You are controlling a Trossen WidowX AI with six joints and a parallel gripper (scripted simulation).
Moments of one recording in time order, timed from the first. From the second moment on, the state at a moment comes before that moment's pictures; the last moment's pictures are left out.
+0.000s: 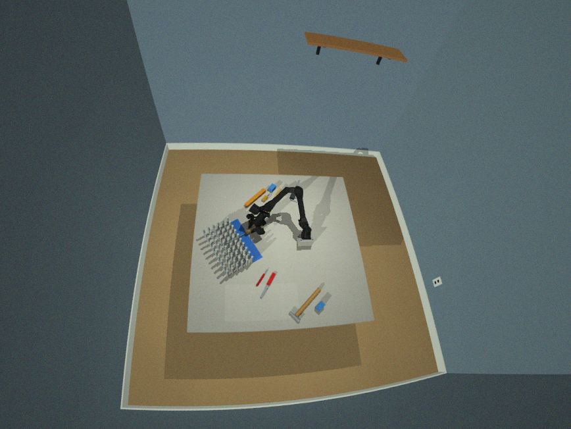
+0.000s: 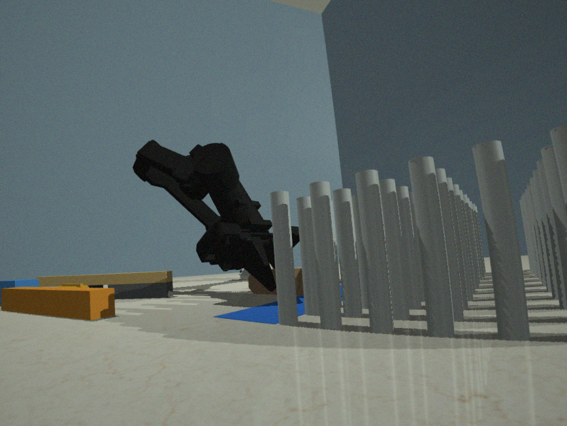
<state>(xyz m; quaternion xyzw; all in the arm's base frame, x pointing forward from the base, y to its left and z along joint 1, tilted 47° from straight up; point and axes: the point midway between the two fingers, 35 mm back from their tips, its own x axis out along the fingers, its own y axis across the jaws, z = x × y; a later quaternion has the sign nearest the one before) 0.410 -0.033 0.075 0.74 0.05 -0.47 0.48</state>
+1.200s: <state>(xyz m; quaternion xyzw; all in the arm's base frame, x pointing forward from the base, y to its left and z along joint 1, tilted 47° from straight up) 0.391 -0.043 0.082 0.74 0.05 -0.47 0.48</state>
